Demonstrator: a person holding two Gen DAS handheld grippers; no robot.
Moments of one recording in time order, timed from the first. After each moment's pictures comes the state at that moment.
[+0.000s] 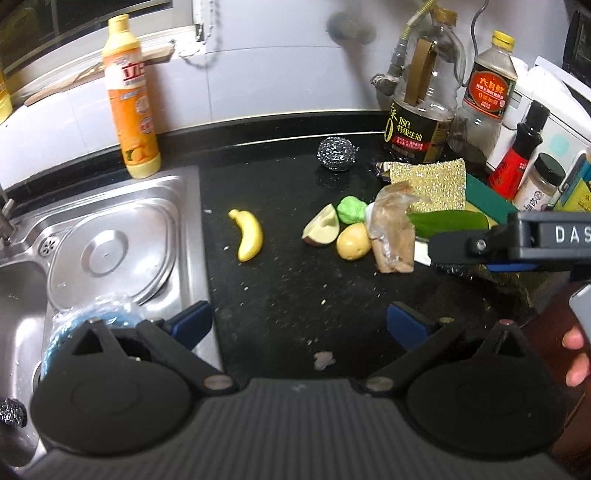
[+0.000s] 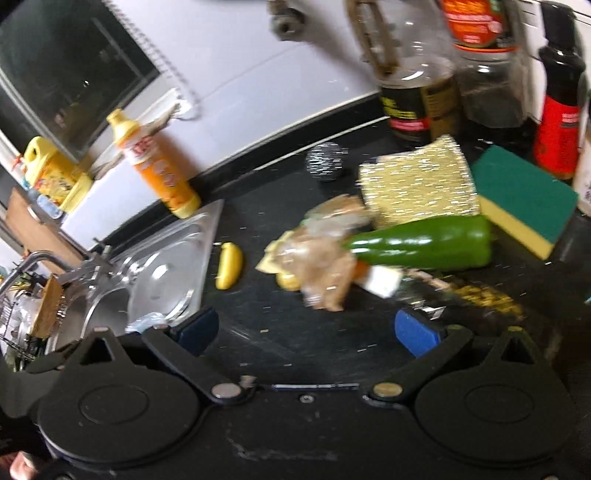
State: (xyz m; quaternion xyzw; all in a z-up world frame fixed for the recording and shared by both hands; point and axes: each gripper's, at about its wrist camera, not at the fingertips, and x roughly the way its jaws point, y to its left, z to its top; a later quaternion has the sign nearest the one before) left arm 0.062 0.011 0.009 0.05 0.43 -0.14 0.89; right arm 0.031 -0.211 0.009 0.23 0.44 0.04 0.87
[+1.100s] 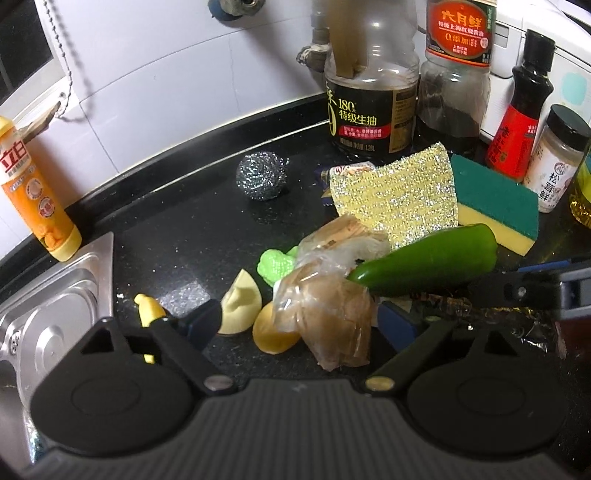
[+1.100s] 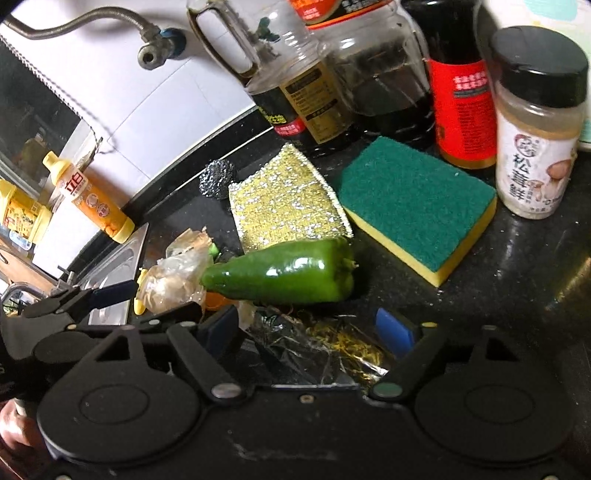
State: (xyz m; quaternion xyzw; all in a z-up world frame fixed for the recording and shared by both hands) left arm 0.137 -0.110 -0.030 0.16 0.42 -0.16 0.88; right arm 0.043 -0.319 -0.045 0.27 0.45 0.02 0.85
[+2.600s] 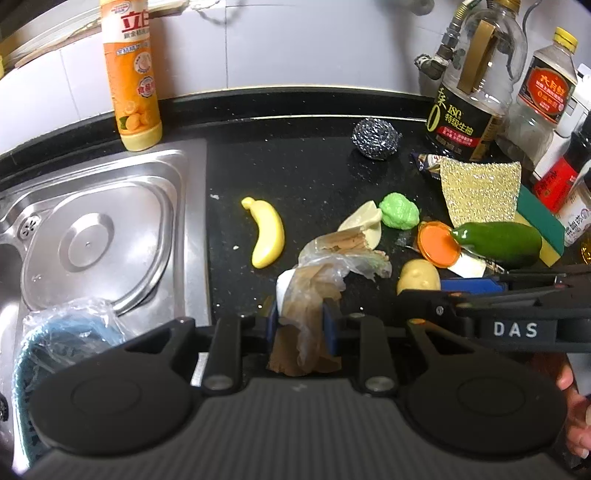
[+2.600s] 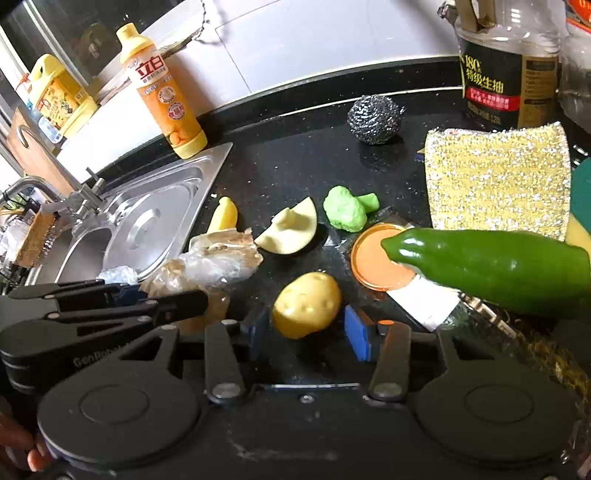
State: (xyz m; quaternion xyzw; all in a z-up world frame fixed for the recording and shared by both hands) left arm 0.119 0.019 -0.036 0.02 0.46 -0.12 0.88; right arm 0.089 -0.161 -0.044 0.14 0.48 0.11 0.86
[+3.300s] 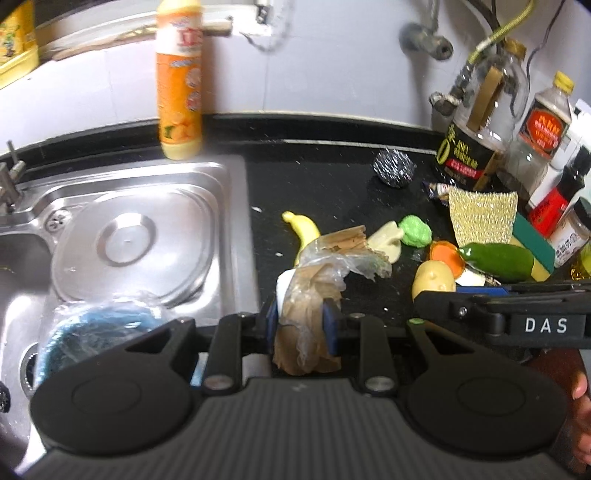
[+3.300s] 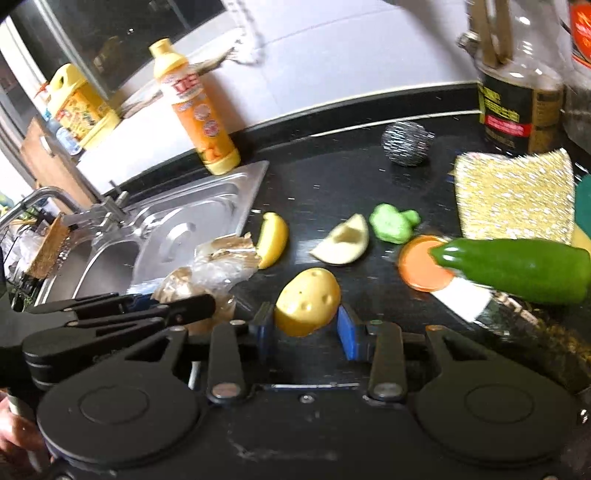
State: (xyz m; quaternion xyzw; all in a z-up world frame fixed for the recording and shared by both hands) left arm 0.097 0.073 -0.012 -0.01 0.42 -0.11 0.90; right arm 0.072 -0.131 -0.004 0.15 0.46 0.12 0.87
